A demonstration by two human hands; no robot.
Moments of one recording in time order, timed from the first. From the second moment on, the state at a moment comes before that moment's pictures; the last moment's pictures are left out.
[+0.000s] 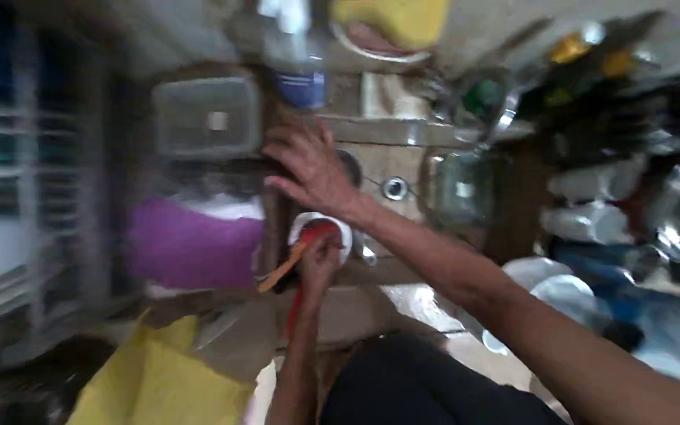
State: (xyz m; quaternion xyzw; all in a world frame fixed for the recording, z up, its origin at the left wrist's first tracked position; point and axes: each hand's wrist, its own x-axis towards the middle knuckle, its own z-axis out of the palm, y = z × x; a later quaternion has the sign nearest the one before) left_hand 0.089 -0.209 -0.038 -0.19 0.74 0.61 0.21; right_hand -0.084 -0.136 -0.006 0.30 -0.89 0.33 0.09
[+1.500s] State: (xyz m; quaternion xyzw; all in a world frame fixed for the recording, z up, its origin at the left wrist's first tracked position) left_hand 0.060 -0.143 -0.056 -0.12 0.75 0.60 0.26; right_hand 0.001 0.226 -0.163 -0.36 -0.88 0.13 -0.28
